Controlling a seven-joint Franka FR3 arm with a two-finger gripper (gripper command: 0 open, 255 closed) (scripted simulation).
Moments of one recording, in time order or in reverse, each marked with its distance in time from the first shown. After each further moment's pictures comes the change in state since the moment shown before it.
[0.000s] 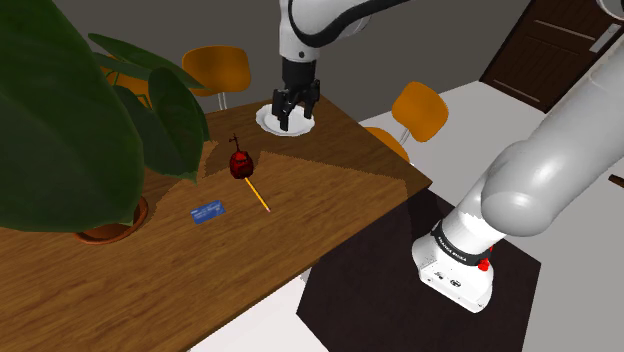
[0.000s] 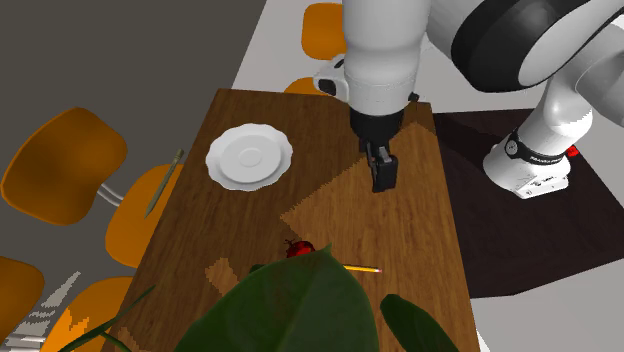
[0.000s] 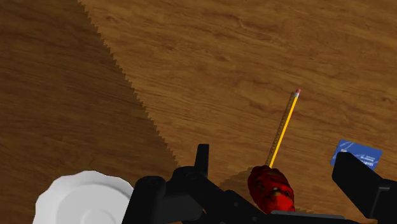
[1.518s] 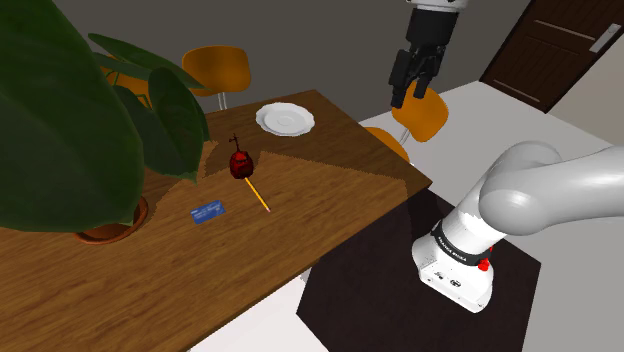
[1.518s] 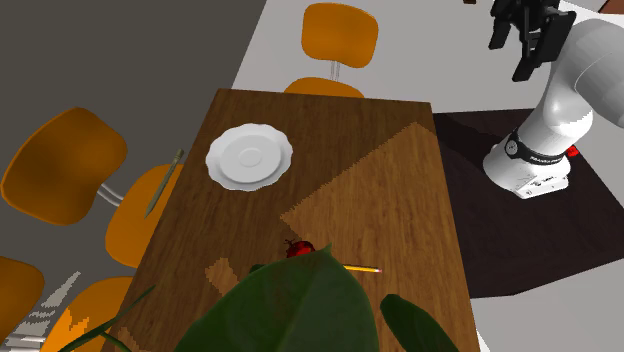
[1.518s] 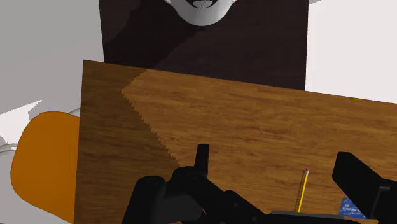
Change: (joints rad) arm -0.053 -0.759 -0.139 -0.283 0.021 -0.525 -0.028
